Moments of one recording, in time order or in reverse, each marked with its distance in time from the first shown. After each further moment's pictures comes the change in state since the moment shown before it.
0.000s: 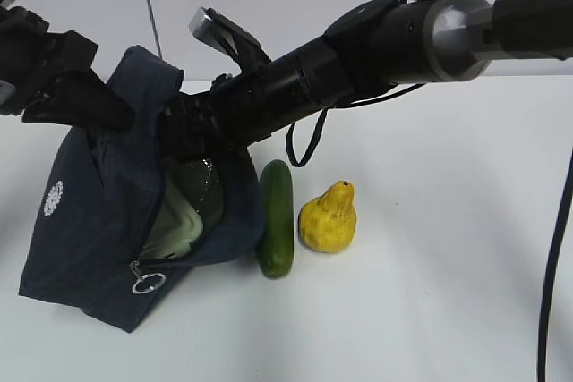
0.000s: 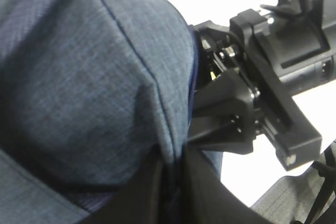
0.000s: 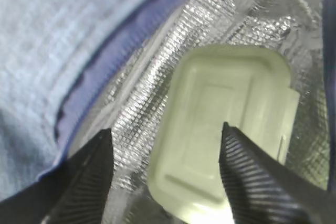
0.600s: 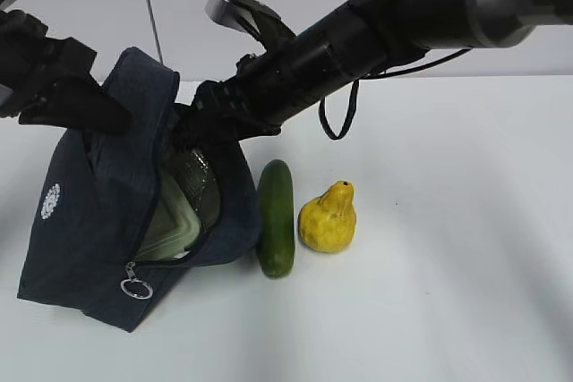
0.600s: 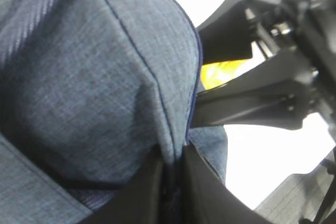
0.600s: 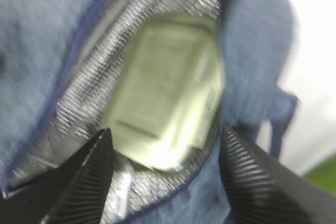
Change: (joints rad) left arm 0.000 0.000 0.000 0.034 -0.004 0.000; right arm -0.039 -0.076 0.000 -0.229 0.022 0.054
